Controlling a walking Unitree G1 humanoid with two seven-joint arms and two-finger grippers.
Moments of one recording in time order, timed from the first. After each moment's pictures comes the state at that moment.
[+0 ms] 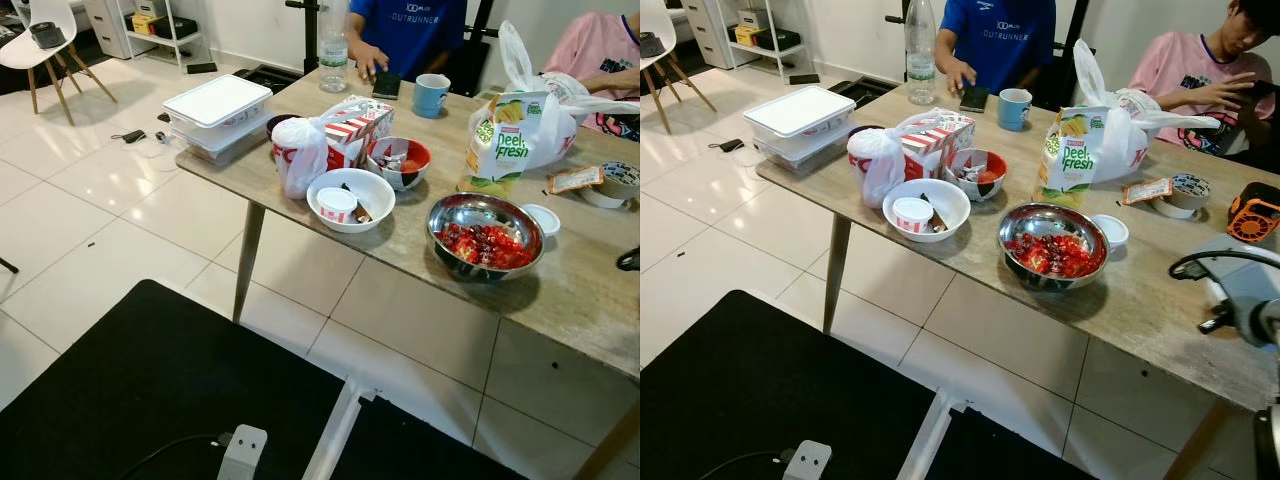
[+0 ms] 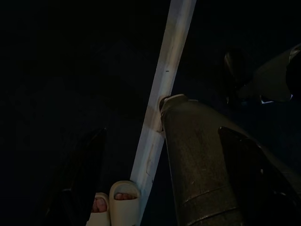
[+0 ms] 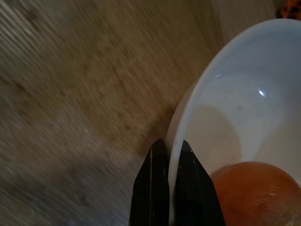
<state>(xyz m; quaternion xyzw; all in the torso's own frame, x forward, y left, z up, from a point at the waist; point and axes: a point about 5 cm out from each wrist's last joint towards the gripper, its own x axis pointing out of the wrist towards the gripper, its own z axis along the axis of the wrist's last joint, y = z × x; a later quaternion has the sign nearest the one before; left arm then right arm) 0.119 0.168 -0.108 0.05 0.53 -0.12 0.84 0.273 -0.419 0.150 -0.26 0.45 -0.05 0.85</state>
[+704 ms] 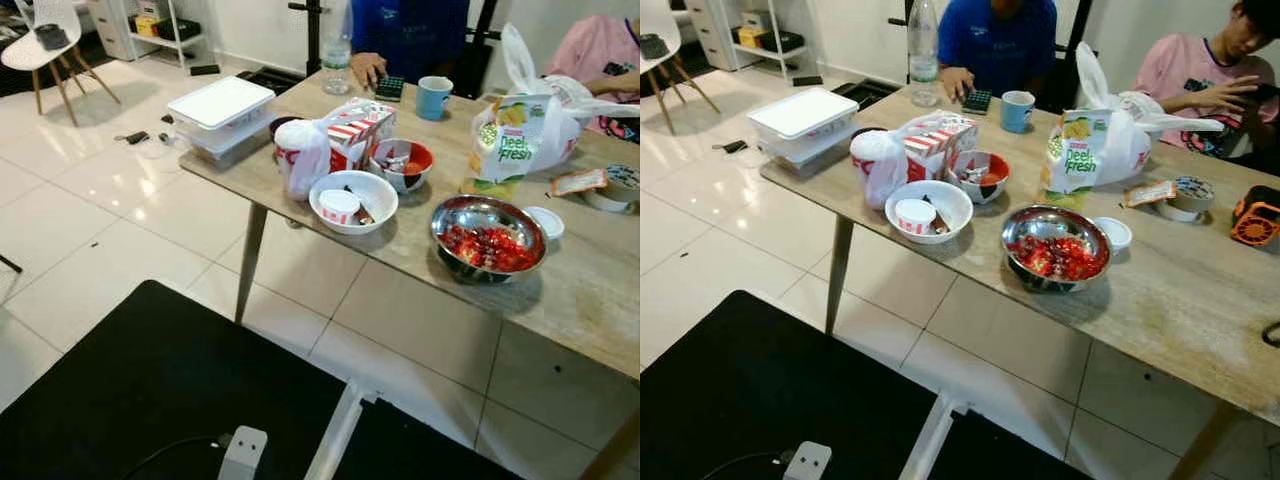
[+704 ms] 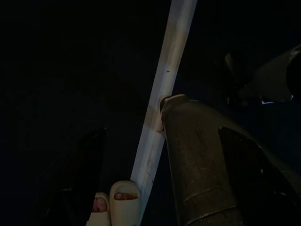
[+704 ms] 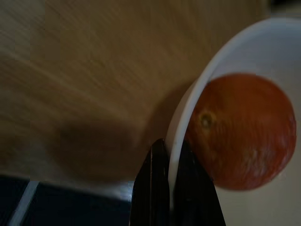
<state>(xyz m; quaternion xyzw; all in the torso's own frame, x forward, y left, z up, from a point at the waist) 0.118 0.167 -0.108 0.04 0.53 -0.12 0.84 0.159 -0.487 0.123 -0.22 0.53 -0.25 0.78</state>
